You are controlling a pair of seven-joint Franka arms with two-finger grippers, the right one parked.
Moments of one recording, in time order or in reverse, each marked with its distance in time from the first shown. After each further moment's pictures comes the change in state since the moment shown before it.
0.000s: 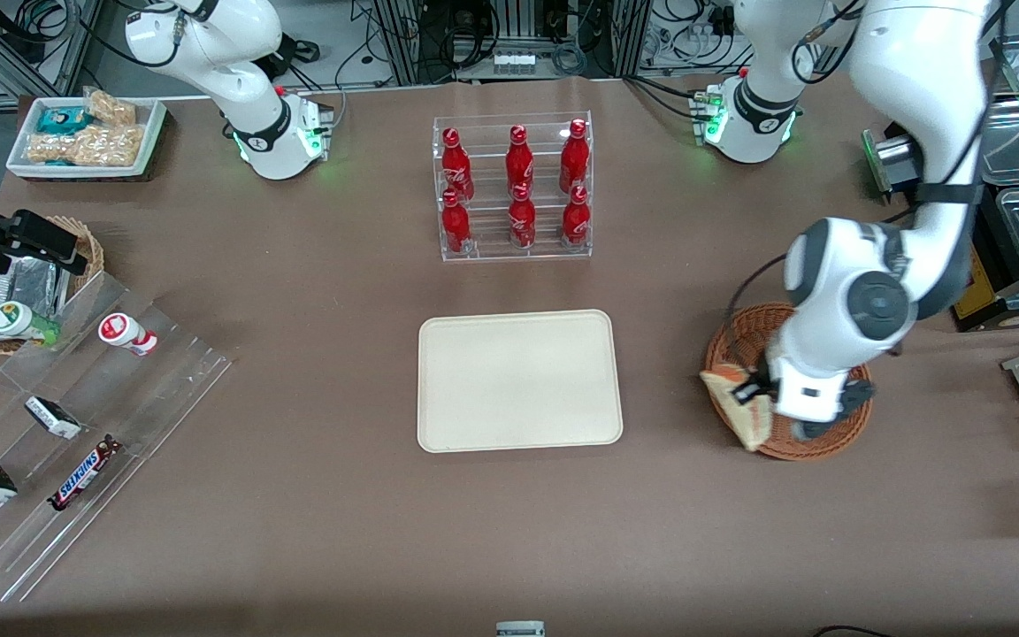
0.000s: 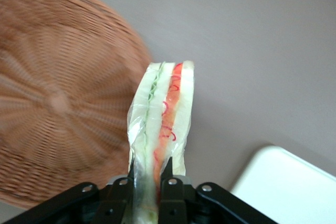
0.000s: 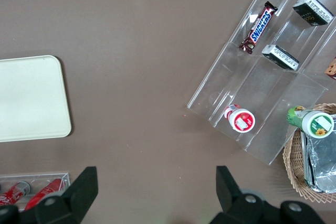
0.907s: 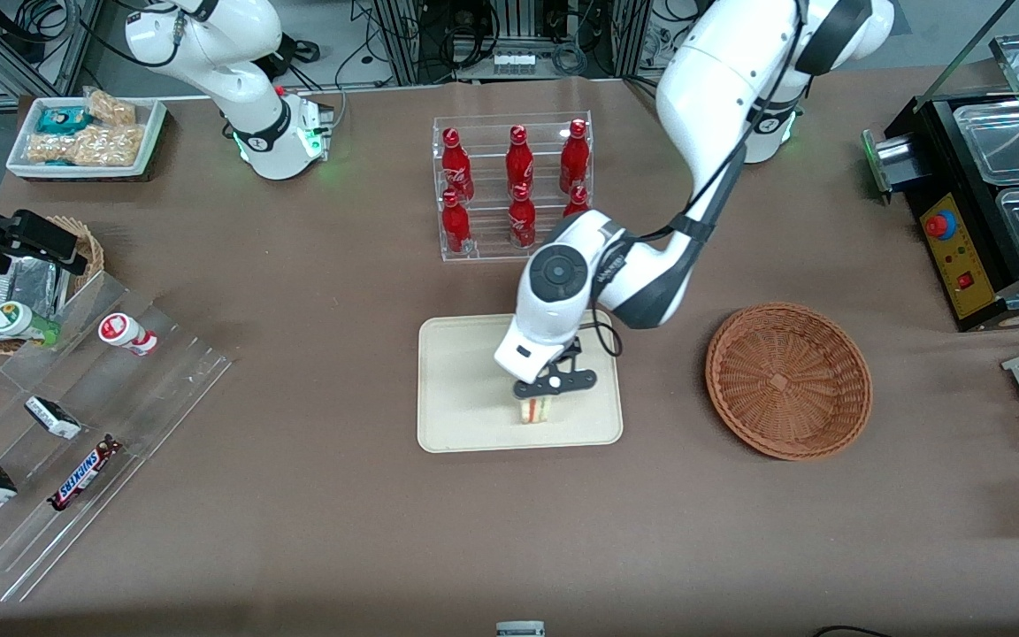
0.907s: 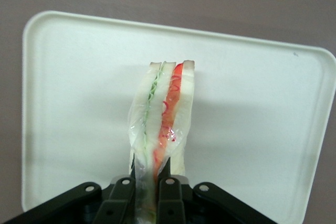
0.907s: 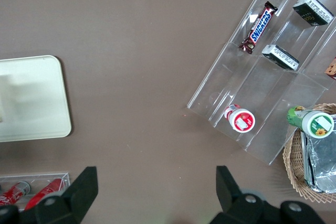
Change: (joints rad) arm -0.423 0.318 -0.001 0.364 0.001 0.000 -0.044
